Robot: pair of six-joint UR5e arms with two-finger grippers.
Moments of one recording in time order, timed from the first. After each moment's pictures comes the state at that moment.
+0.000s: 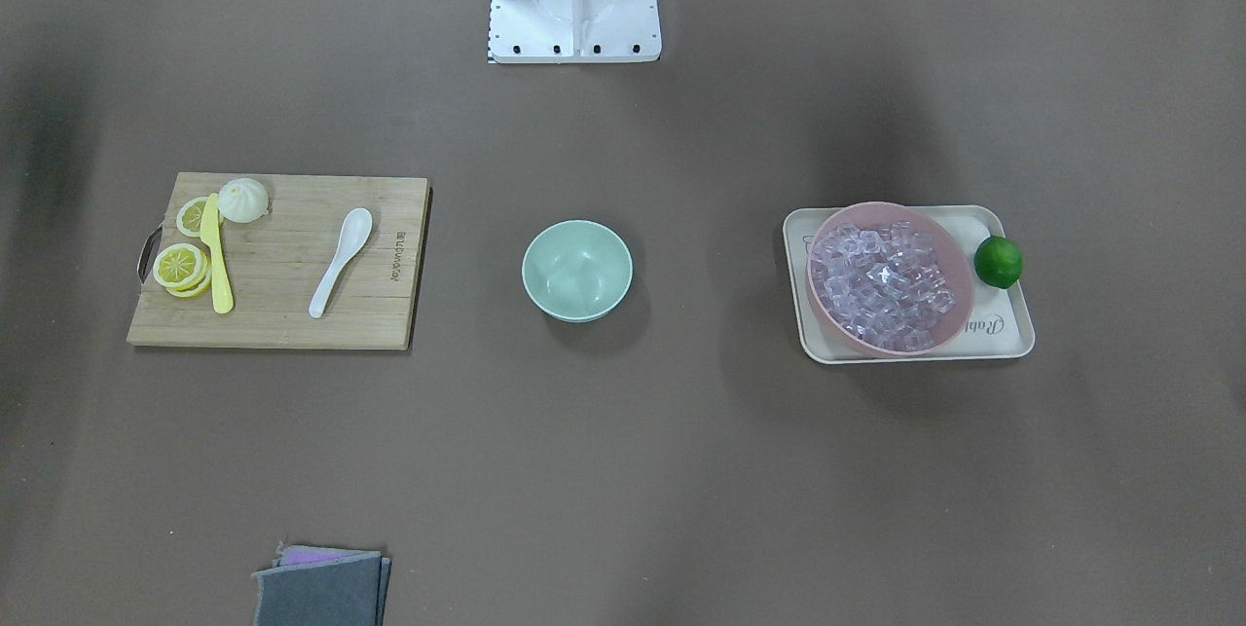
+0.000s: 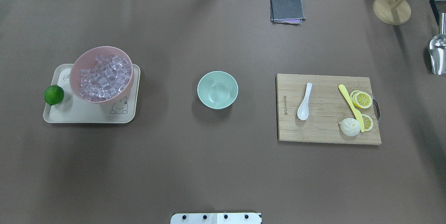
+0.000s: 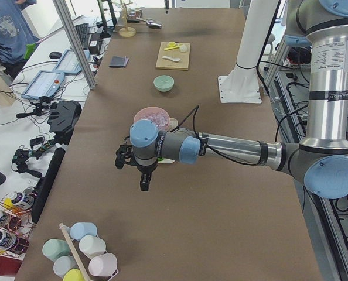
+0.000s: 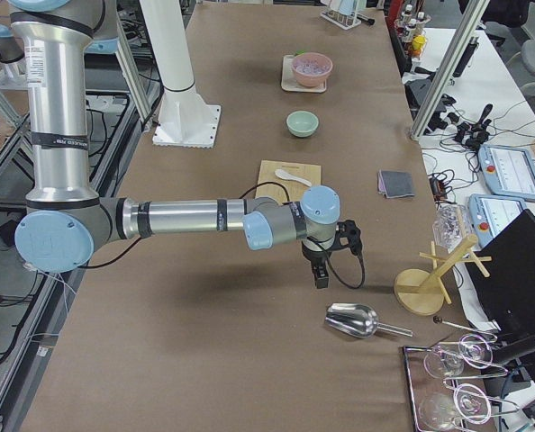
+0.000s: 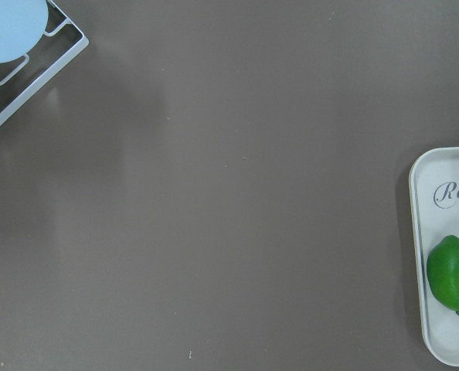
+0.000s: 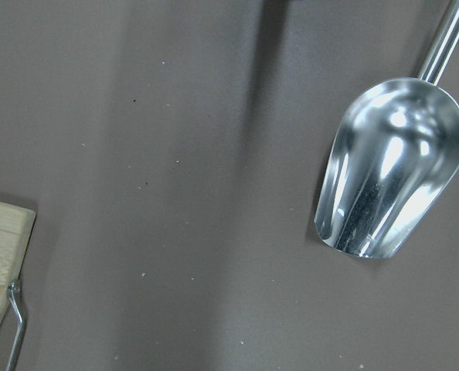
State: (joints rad) left arm -1.52 -1.53 -1.74 -1.63 -2.40 -0.11; right arm 1.42 -1.58 1.64 -1.35 2.33 0.10
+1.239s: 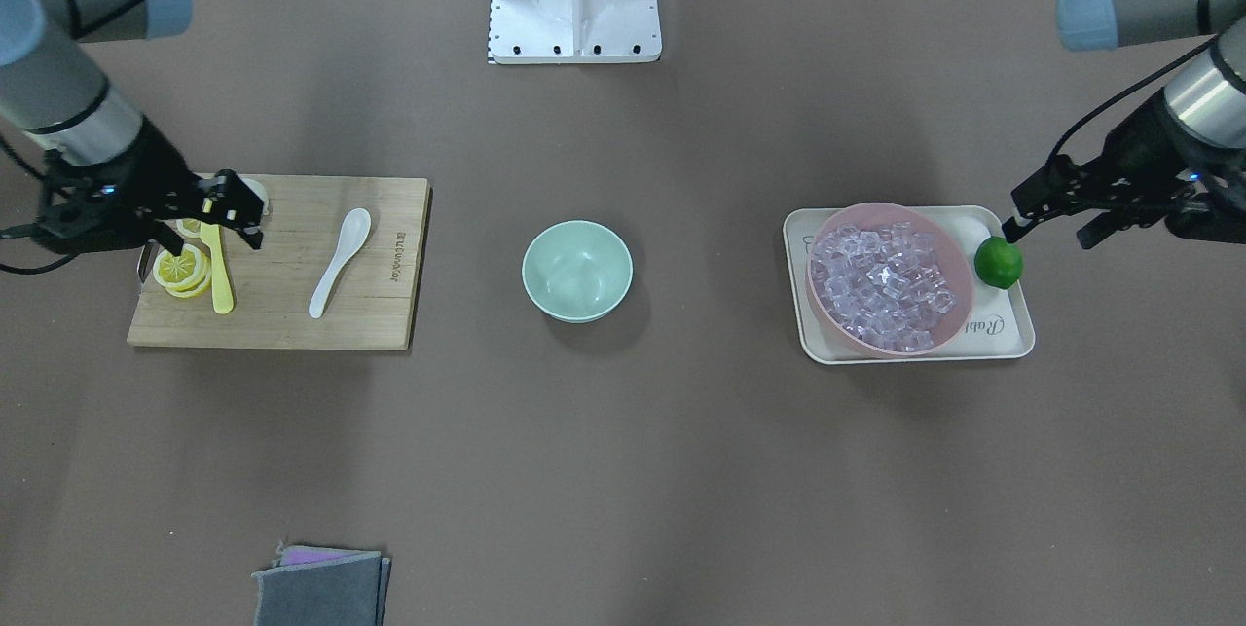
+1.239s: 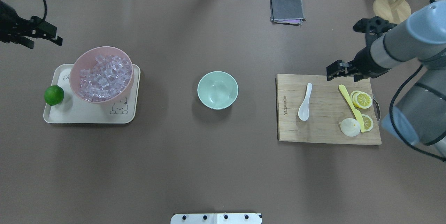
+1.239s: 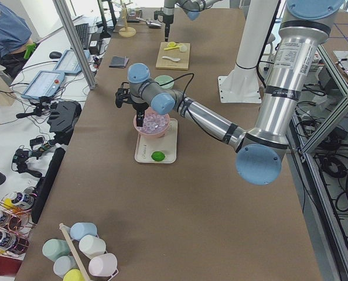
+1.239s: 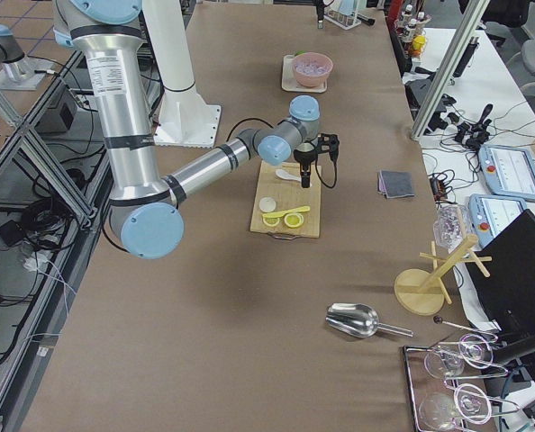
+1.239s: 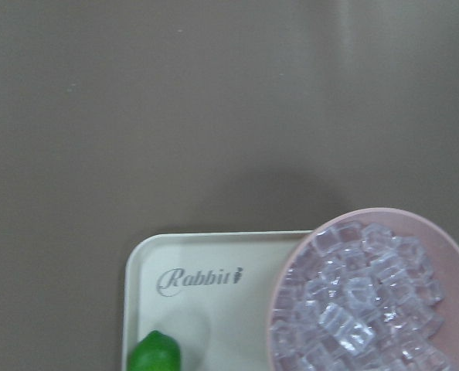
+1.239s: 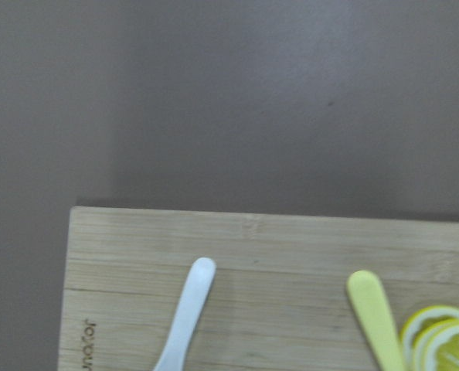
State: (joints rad) left arm -1.13 -1.82 -1.81 -1.77 -2.32 -0.78; right arm 0.83 -1.37 1.89 -1.34 2.06 1.02
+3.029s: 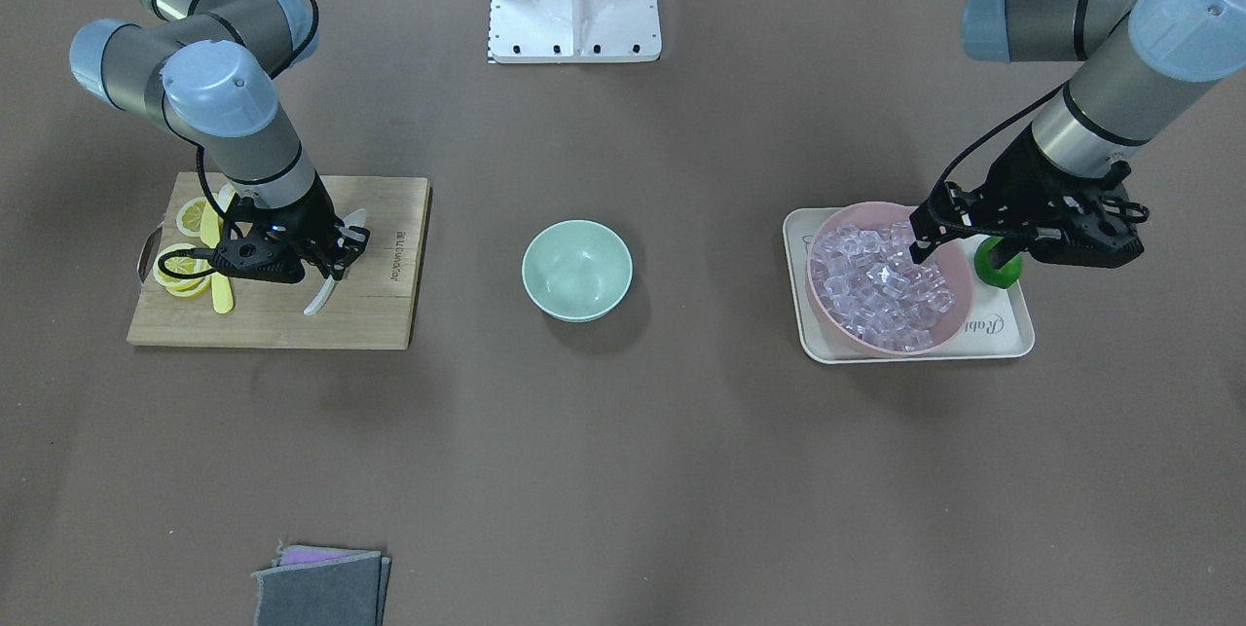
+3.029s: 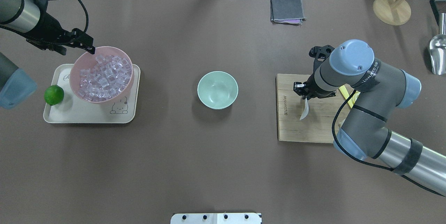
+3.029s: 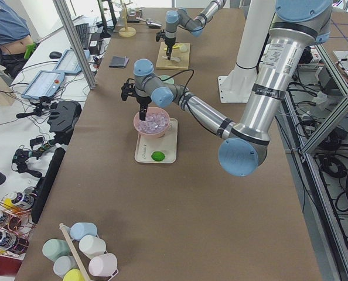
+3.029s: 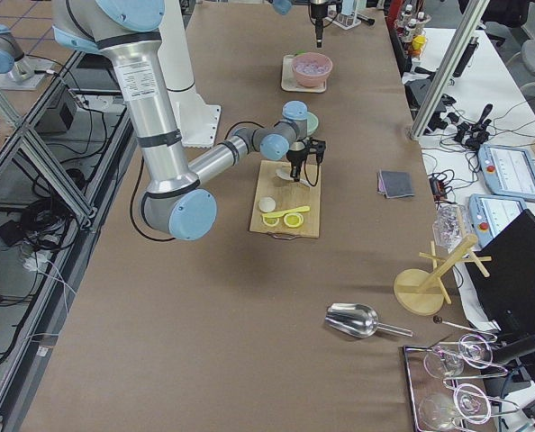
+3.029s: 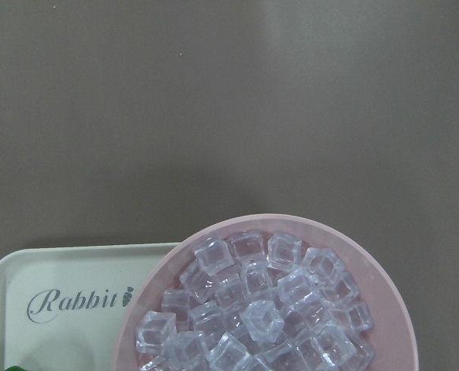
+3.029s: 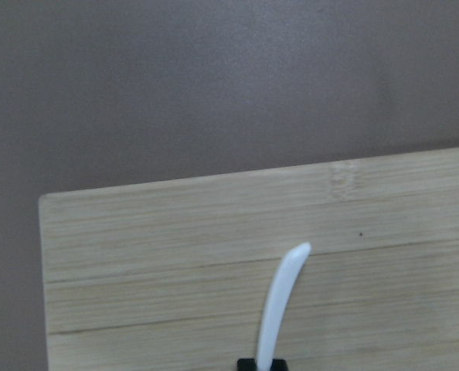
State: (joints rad) left arm -1.02 -1.88 -1.79 -1.77 -2.22 -0.84; right arm 0.68 -1.25 1.71 -1.35 1.93 1.22
